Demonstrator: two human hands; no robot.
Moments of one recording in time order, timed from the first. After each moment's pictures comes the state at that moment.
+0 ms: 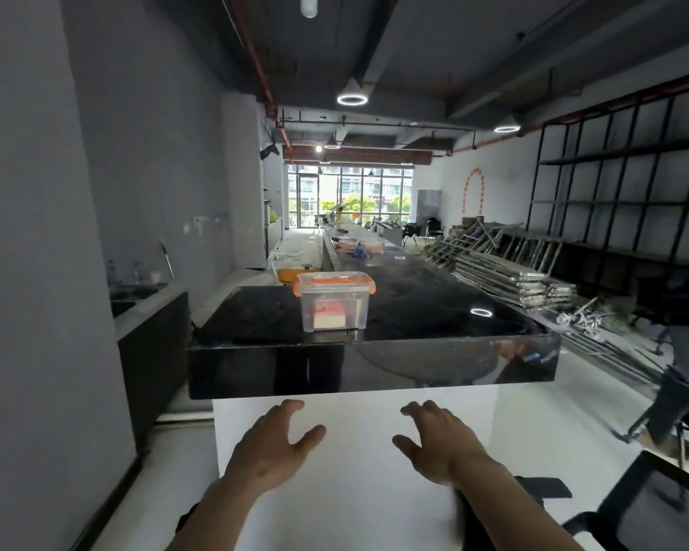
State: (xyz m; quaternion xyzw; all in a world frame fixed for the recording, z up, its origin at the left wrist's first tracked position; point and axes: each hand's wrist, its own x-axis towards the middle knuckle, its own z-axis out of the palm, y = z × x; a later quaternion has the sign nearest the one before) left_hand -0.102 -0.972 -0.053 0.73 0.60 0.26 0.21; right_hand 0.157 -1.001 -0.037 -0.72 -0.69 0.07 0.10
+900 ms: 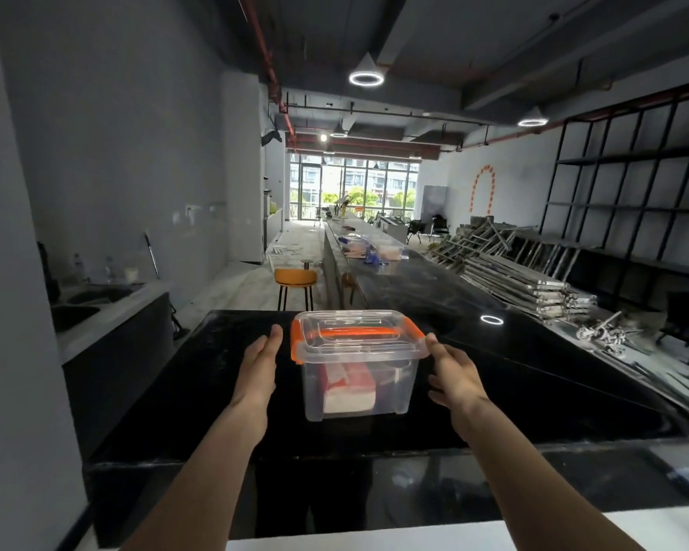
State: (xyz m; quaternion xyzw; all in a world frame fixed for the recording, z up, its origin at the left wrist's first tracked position) left_hand -0.094 -0.583 0.007 0.39 0.52 0.57 0.50; right_hand 0.166 -0.606 0.013 -0.64 -0.35 0.38 0.58
